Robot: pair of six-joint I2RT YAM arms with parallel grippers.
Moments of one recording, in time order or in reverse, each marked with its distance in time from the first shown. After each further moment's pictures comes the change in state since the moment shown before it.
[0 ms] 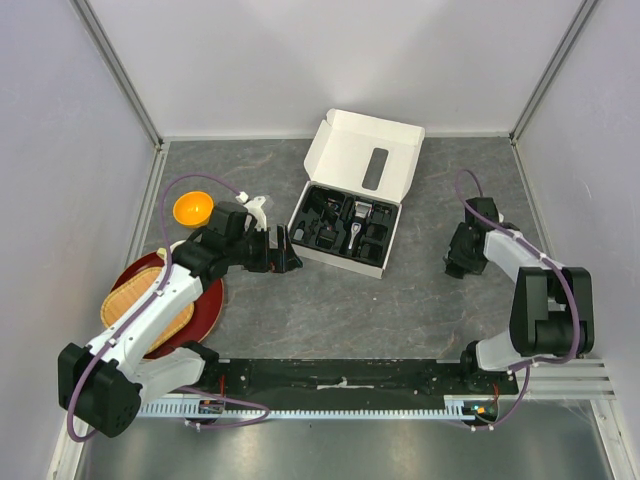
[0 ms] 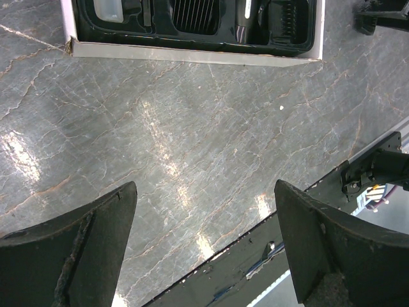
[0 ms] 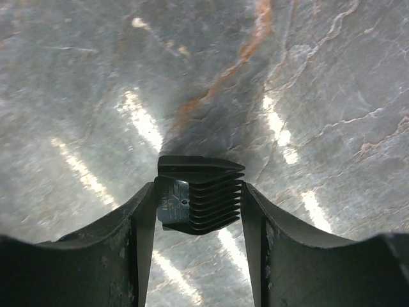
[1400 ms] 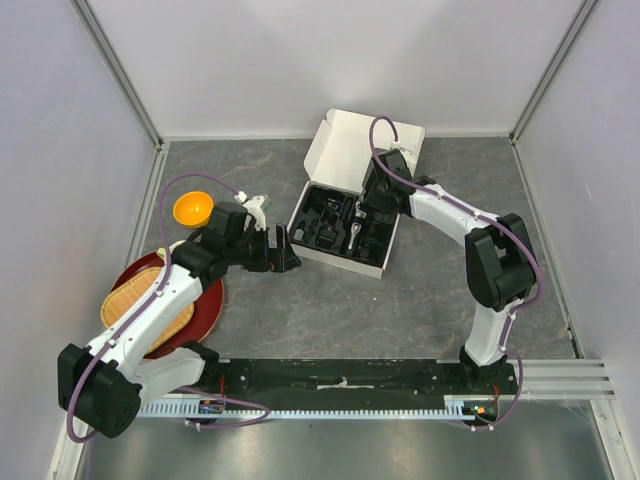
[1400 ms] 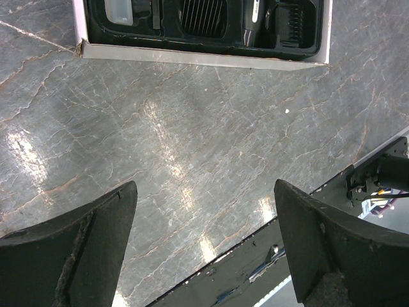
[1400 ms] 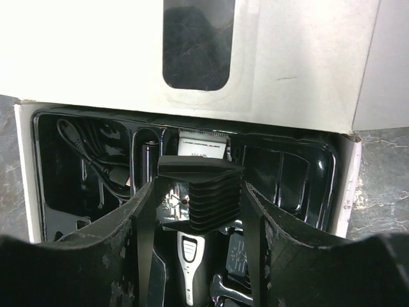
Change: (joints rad) left arm 0.000 -0.003 0.000 -0.002 -0.025 0.000; right arm 0.483 0.373 0.583 0.154 0.040 0.294
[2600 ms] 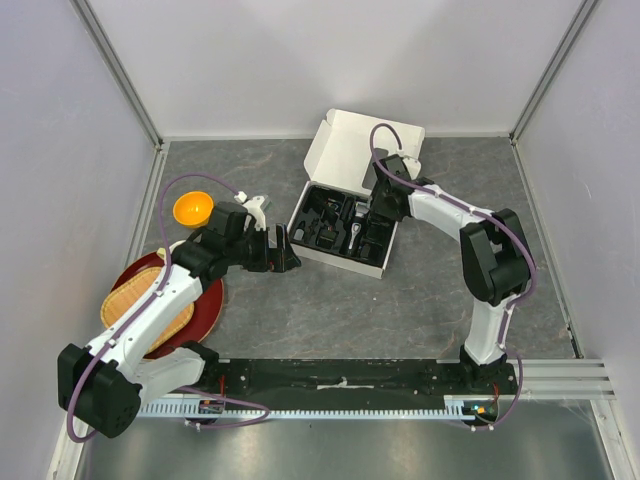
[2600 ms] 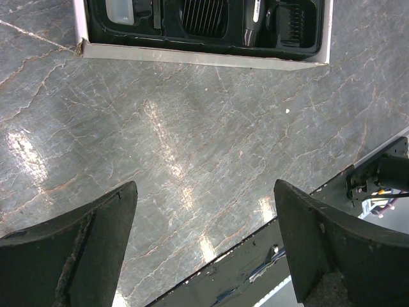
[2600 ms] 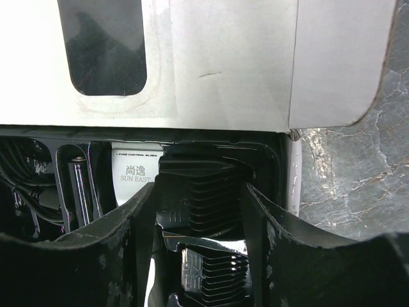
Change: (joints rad) left arm 0.000 0.000 0.000 -0.001 -0.001 0.000; right arm -0.024 0.041 -0.013 -0.070 0.085 -0.002
